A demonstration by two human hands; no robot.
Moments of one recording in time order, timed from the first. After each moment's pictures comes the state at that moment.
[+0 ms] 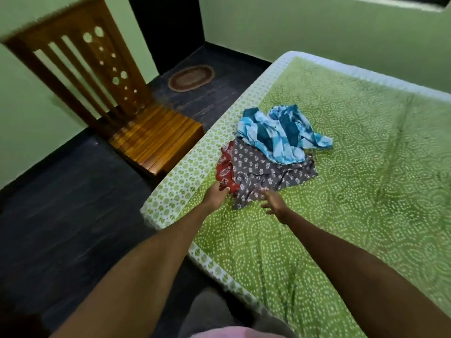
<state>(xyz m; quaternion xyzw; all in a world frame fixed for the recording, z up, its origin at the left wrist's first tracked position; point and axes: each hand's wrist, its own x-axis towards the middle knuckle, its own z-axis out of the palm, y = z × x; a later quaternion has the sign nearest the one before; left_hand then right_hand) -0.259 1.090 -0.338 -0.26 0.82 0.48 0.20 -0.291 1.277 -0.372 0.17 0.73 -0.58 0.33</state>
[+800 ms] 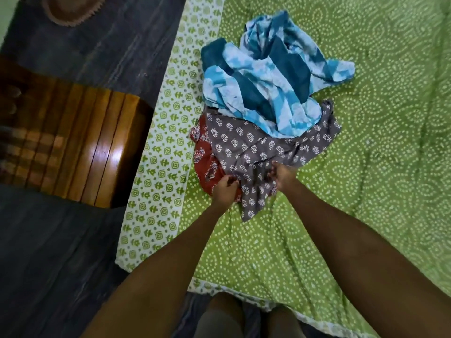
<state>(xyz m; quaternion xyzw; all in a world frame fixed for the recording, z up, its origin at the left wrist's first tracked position) -0.446 1.060 -0.546 -0.24 0.76 0.50 0.35 -0.484 1.231 -0.578 0.57 0.47 -0.65 0.16</state>
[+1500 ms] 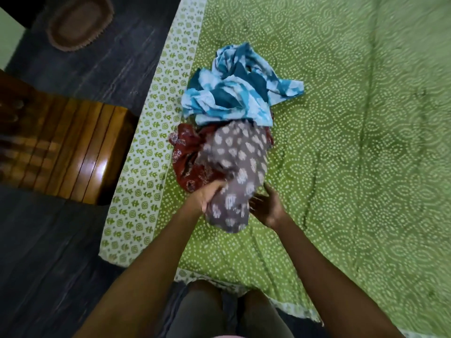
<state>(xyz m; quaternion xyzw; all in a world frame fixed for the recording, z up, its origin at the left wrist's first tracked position) -0.418 1.115 -0.405 -0.28 0.54 0.58 0.54 -0.349 1.283 -0.472 0.47 0.26 -0.81 0.26</state>
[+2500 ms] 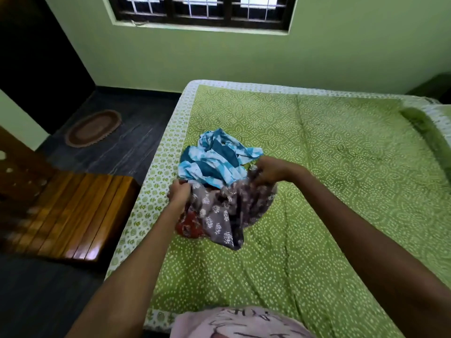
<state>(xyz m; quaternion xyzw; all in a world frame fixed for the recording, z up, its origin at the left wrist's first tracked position) -0.410 1.074 -0.284 -0.22 0.75 0.59 0.20 -0.377 1.323 -0.181 -0.10 0.95 -0.20 0.24</state>
